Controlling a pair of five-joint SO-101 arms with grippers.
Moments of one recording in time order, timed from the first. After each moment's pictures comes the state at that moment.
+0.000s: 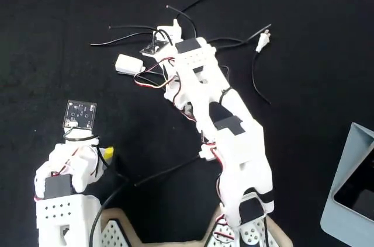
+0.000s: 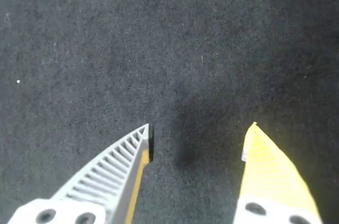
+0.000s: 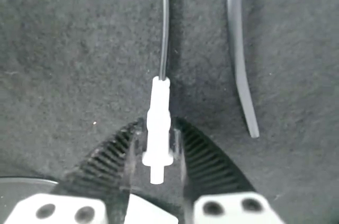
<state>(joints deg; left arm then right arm) -15.6 -84.3 87.6 60.6 -17.8 -21.5 39.1 -22.0 87.5 25.5</state>
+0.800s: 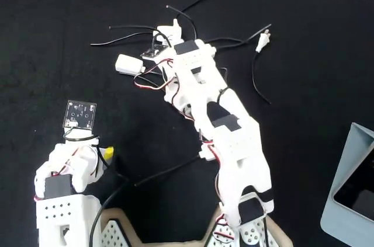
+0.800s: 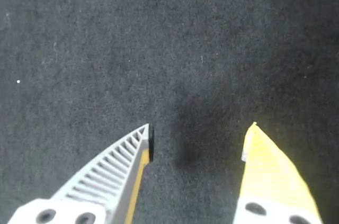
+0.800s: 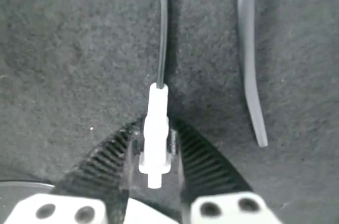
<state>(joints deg) -15.6 -84.3 87.6 60.6 -17.8 -21.6 42.8 -24.0 88.5 24.8</state>
